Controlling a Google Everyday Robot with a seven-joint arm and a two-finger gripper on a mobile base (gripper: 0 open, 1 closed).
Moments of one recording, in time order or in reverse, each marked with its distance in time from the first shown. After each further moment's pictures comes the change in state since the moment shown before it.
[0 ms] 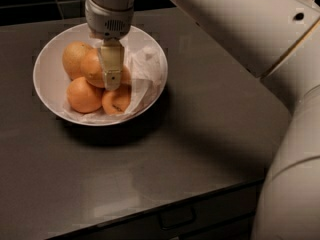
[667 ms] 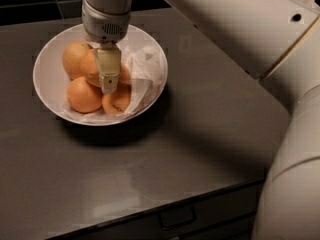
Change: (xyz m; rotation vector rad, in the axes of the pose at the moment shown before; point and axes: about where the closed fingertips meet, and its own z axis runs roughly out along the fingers) arm -0.009 0.004 0.007 -0.014 -0.023 -0.019
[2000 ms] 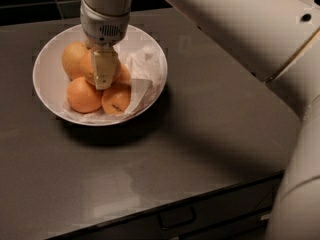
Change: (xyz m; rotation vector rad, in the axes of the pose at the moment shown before) arm -0.007 0.005 -0.001 0.013 -0.006 0.030
